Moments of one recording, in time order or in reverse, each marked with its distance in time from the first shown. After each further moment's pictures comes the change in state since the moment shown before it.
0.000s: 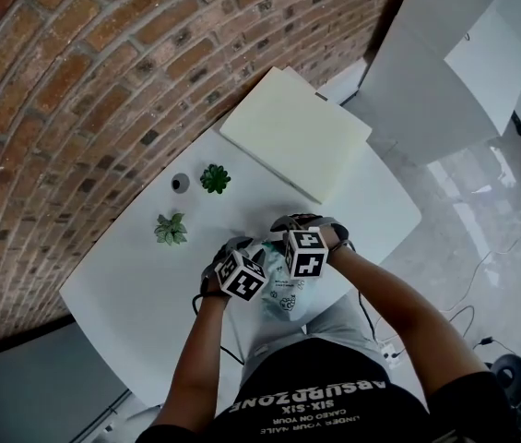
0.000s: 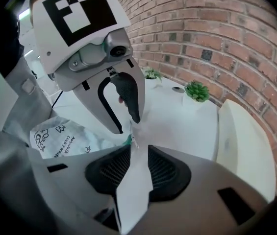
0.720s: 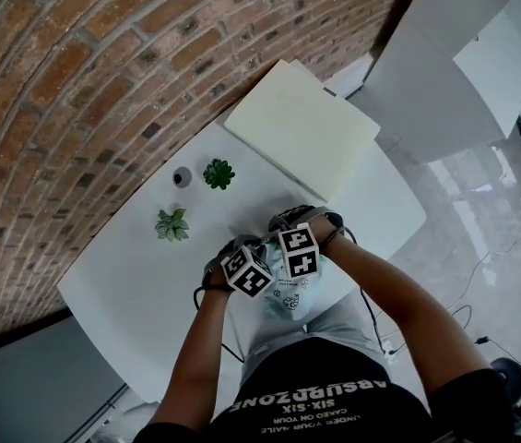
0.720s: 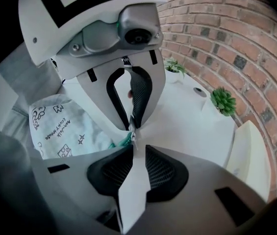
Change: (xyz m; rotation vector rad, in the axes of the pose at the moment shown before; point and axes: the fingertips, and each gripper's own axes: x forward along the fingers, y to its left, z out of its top) left arm 0.015 -0.002 -0.008 0.080 0.063 -0.041; right arm 0.025 0.005 -0.001 -0.268 0.119 0.086
